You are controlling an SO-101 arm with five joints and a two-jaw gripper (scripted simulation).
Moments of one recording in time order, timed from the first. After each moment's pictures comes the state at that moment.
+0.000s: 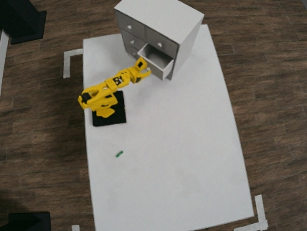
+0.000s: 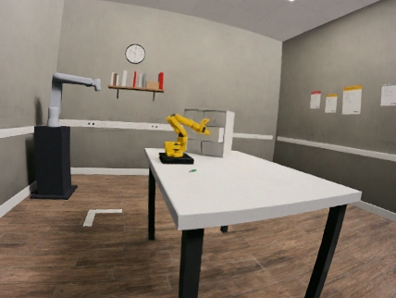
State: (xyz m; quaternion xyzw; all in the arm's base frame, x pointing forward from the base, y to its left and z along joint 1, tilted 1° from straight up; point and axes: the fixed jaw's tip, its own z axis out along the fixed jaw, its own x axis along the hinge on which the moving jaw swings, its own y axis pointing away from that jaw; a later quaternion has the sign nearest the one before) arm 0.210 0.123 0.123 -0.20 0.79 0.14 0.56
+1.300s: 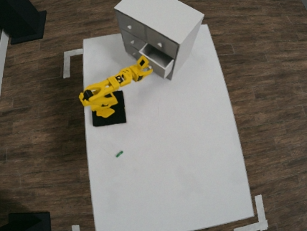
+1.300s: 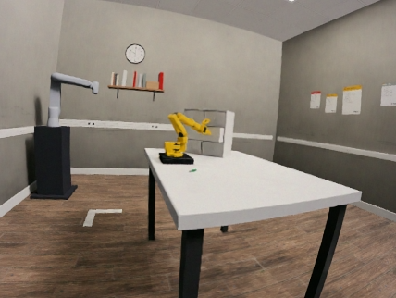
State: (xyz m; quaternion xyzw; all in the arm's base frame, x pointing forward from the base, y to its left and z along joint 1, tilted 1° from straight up) arm 0.219 0.130 0.123 -0.21 0.79 0.14 0.56
